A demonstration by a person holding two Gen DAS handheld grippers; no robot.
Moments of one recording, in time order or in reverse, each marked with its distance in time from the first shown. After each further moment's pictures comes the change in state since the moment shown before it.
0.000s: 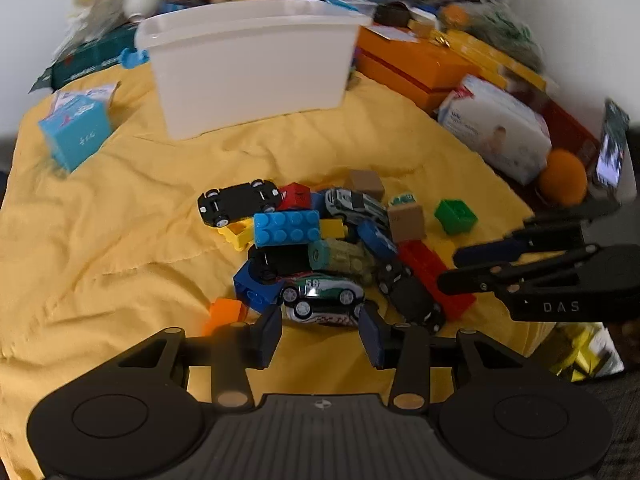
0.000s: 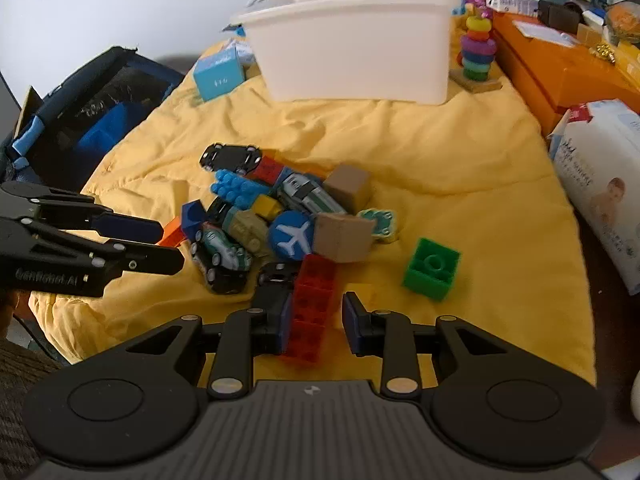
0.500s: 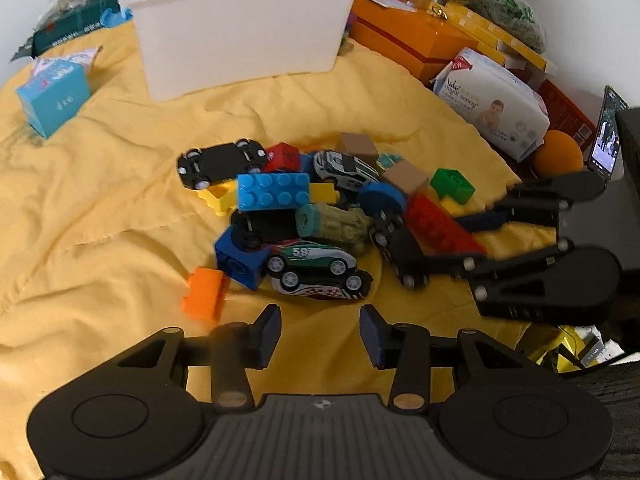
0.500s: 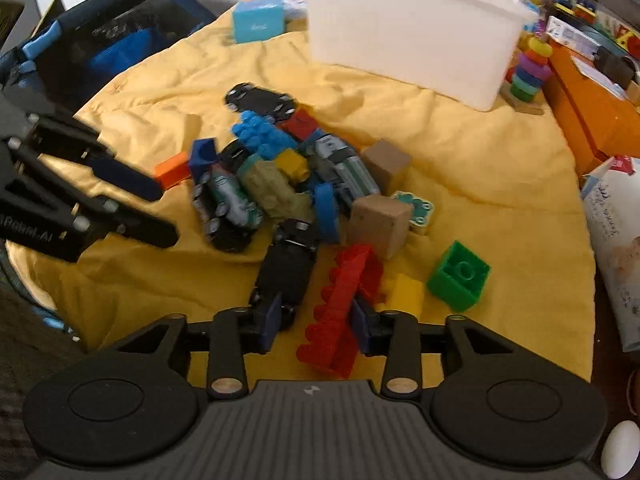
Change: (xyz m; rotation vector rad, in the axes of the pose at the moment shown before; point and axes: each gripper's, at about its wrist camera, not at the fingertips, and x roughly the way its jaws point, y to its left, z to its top) left arm 0.019 0.006 -0.004 -0.029 0.091 -0.067; right arm 0.027 0.015 -0.003 -0.222 0.046 -0.099
